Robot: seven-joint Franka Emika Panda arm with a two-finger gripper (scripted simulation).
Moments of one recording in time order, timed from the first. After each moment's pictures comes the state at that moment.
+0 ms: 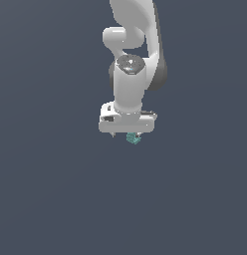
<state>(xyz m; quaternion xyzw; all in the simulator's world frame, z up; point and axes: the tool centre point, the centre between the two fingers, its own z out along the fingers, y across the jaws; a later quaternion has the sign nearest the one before) 0.000 0.009 0.176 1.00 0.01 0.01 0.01</state>
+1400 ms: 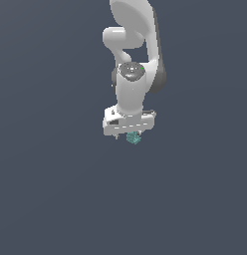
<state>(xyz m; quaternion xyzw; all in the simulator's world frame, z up) -0.019 0.020 0.151 1.00 0.09 0.01 0.00</state>
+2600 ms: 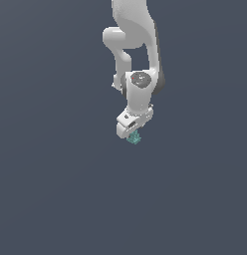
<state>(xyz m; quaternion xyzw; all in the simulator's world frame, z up) -0.084 0.056 0.091 0.94 0.34 0.00 0.00</state>
